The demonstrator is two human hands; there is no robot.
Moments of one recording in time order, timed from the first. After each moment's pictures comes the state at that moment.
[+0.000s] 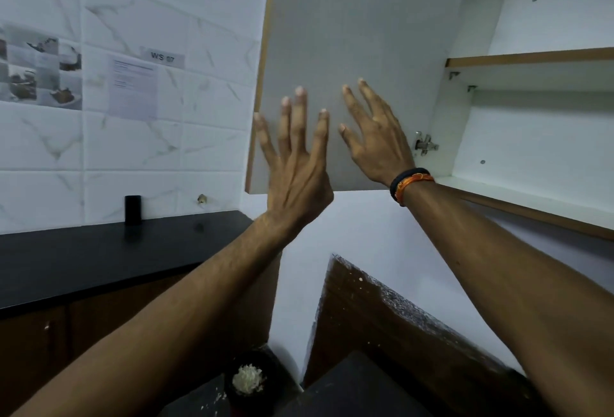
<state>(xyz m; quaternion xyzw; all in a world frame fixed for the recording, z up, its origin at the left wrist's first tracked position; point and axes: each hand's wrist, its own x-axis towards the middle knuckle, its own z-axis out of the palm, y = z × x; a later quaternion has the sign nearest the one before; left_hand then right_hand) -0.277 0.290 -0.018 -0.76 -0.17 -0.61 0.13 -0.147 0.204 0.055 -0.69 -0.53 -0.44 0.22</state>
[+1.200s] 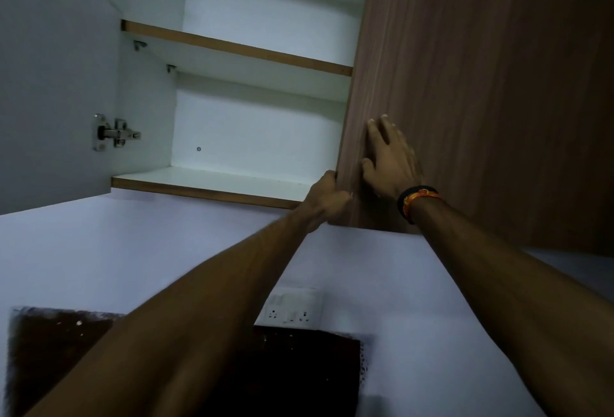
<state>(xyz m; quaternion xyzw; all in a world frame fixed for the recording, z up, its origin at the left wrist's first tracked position) -0.005 -0.085 0.022 -0.78 0.27 -0.13 -0.55 -0.060 -0.218 0.087 -0.91 -0.03 -0.42 0.01</state>
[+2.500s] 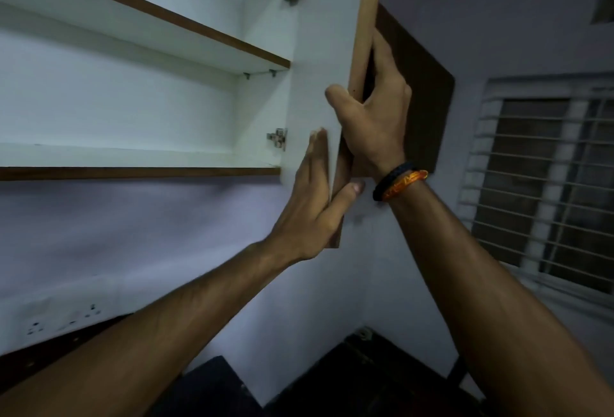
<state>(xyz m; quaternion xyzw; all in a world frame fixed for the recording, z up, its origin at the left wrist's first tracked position) -0.246 -0.267 -0.018 -0.54 0.62 -0.09 -0.57 -0.326 -0.318 0.097 -0.72 0.00 -0.68 0.14</state>
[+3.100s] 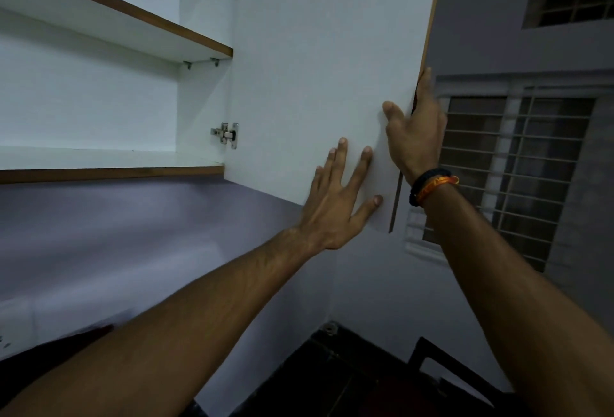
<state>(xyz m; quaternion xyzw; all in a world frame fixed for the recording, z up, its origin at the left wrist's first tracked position) -0.284 -0.417 -0.027 -0.58 0.67 -0.23 -0.39 -0.401 -0.465 0.091 -0.69 0.20 -0.69 0.08</state>
